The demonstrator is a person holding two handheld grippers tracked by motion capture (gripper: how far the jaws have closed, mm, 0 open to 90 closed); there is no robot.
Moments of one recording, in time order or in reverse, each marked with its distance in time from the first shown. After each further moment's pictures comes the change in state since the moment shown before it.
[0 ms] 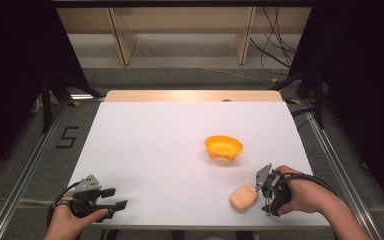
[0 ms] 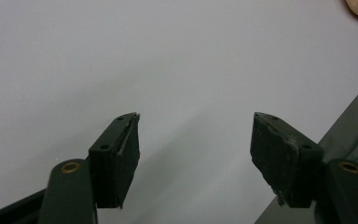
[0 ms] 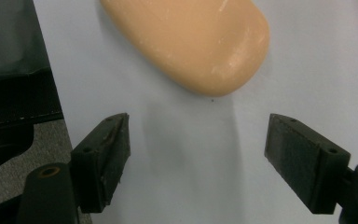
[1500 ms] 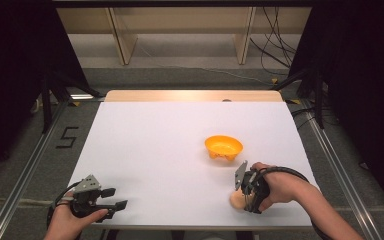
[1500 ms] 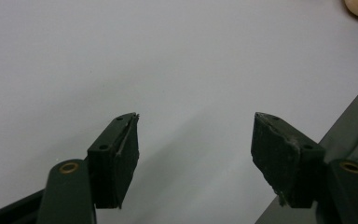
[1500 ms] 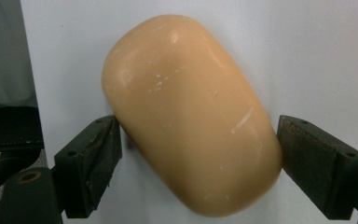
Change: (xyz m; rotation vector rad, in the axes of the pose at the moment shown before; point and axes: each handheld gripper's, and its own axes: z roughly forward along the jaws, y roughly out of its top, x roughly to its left) left arm 0.001 0.000 -0.001 0.008 0.005 0.014; right arm -0.008 0.047 0.027 0.004 0.088 -0.079
